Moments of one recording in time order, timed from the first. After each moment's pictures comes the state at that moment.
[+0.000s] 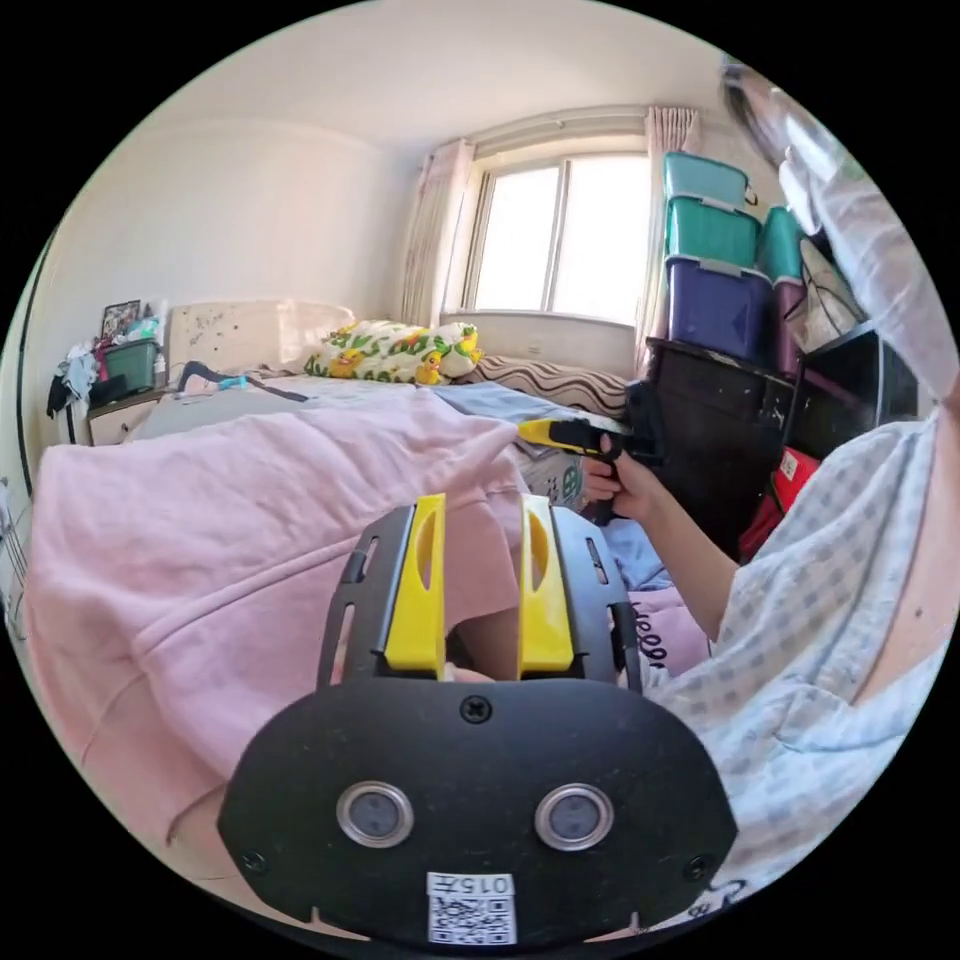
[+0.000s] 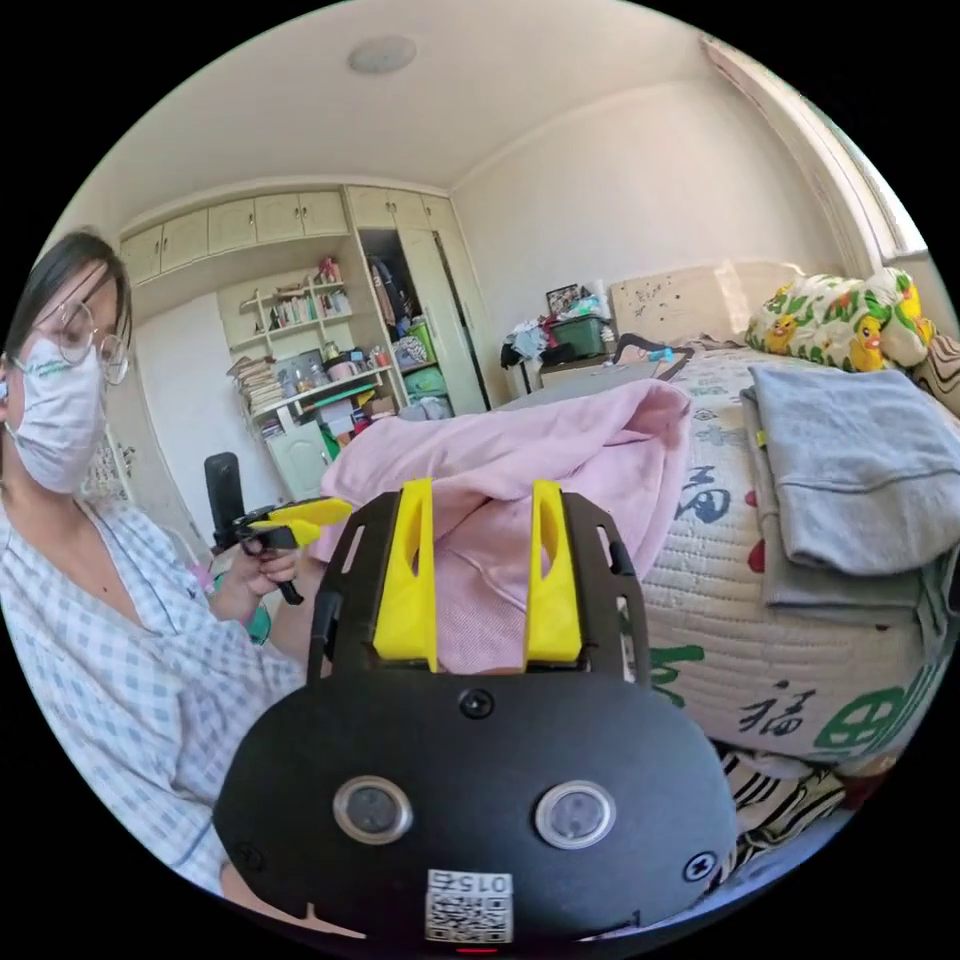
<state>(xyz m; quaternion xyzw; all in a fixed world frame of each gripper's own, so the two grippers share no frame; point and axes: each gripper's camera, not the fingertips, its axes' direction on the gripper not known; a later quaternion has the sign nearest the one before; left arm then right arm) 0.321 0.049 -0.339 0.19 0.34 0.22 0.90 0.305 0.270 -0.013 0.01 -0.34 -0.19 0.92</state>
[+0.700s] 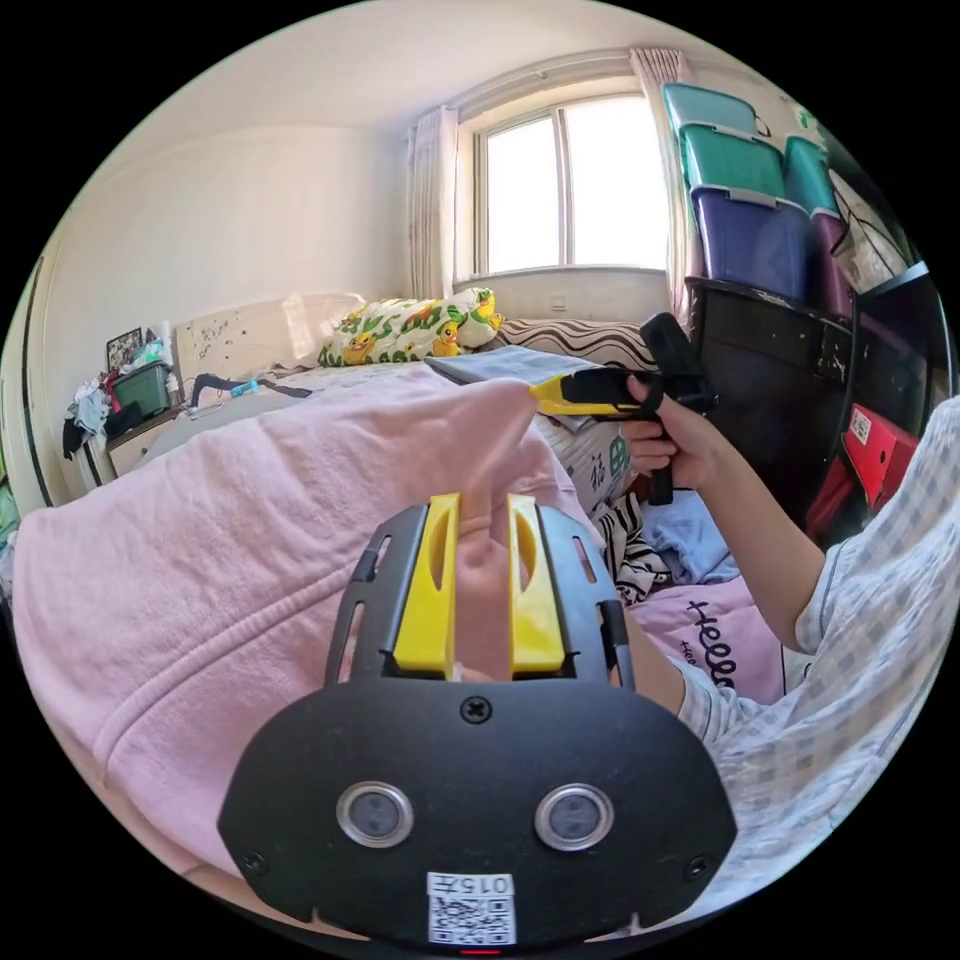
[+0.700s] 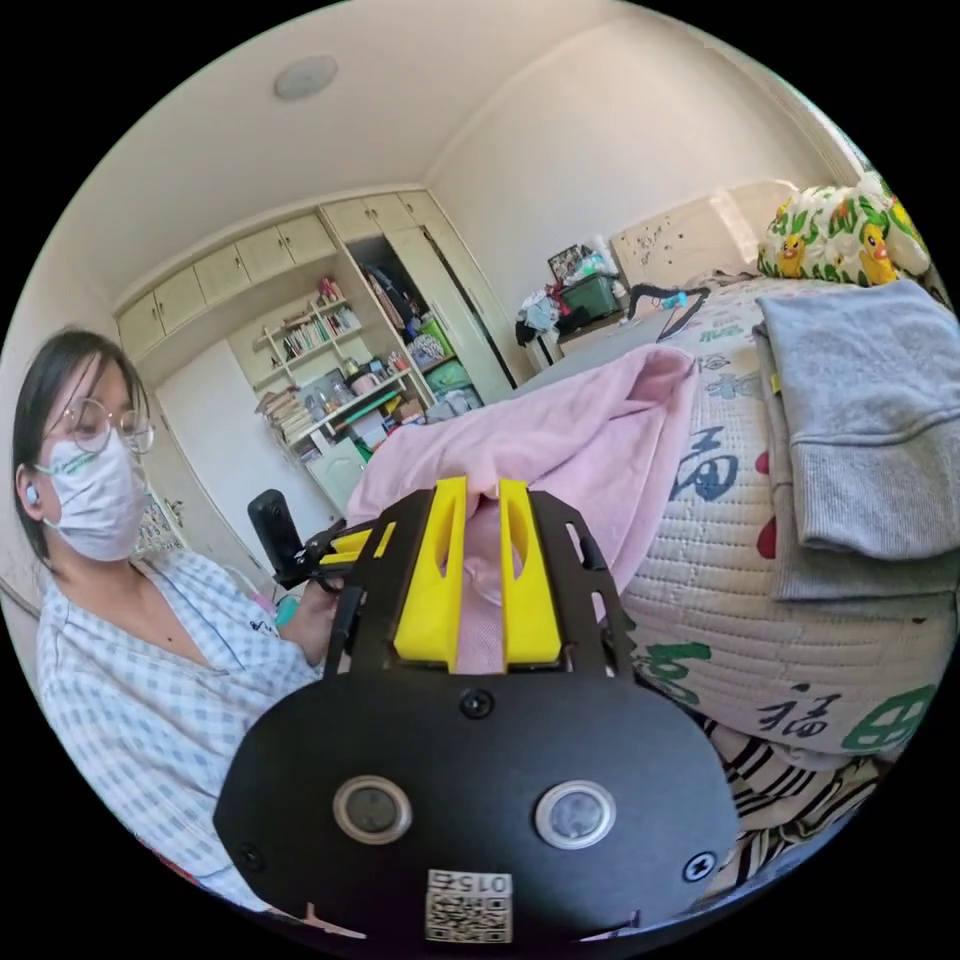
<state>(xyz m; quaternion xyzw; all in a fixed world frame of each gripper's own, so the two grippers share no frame) 0.374 -0.082 -0.371 0.19 0.28 0.27 0.90 0.313 0.252 -0.048 0.01 -0.38 -0.10 0.92</state>
